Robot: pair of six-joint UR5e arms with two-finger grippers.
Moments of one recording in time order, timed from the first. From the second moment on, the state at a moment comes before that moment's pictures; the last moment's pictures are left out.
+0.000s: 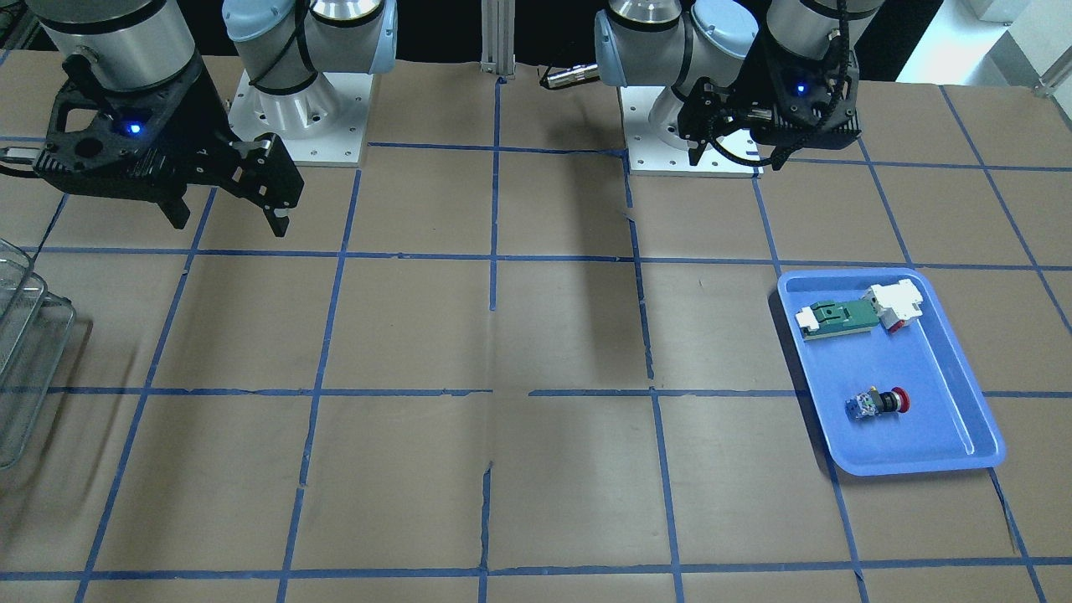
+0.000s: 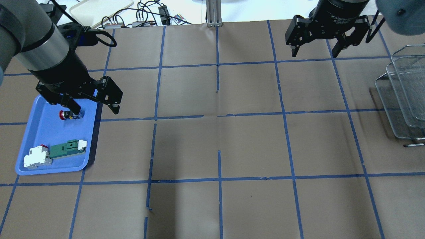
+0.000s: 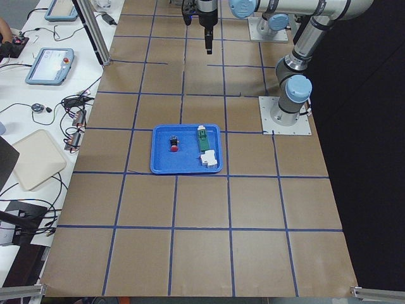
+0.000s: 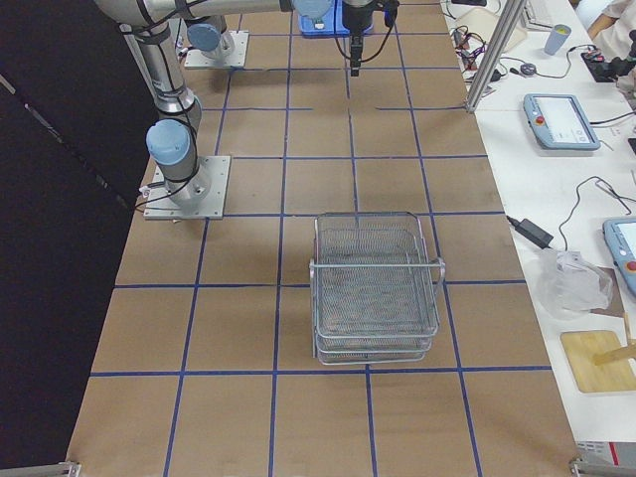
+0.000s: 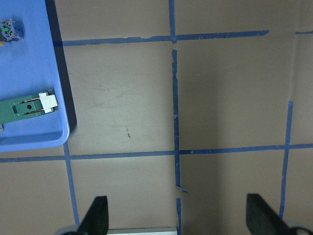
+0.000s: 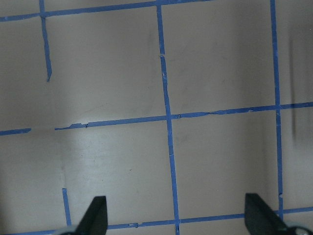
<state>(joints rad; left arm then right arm) -1.52 -1.44 -1.66 -1.71 1.58 0.09 1.58 -1.51 1.45 -1.57 -1.57 0.09</state>
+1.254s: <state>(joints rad) -1.52 -1.46 -1.66 -1.69 1.58 0.09 1.58 -1.51 1.45 -1.57 -1.57 0.09</state>
